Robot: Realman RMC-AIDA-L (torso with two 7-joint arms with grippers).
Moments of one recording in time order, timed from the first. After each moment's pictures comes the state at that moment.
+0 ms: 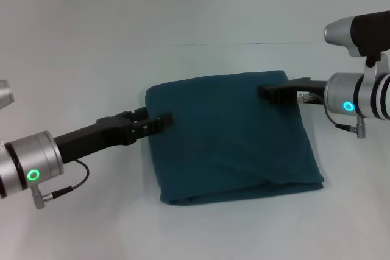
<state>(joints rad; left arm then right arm) -0.50 -2.16 0.64 0.55 1.84 1.36 -1.63 0.78 2.08 -0.97 -0.45 -1.96 -0.77 1.84</state>
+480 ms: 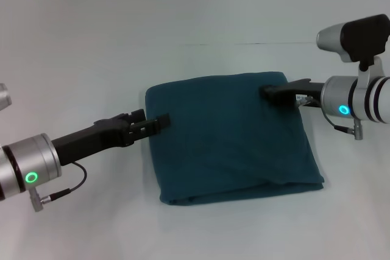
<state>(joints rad) -0.49 -2.16 0.64 0.55 1.84 1.36 -1.63 0.80 2.09 -0.99 -0.41 -1.95 -0.69 1.79</state>
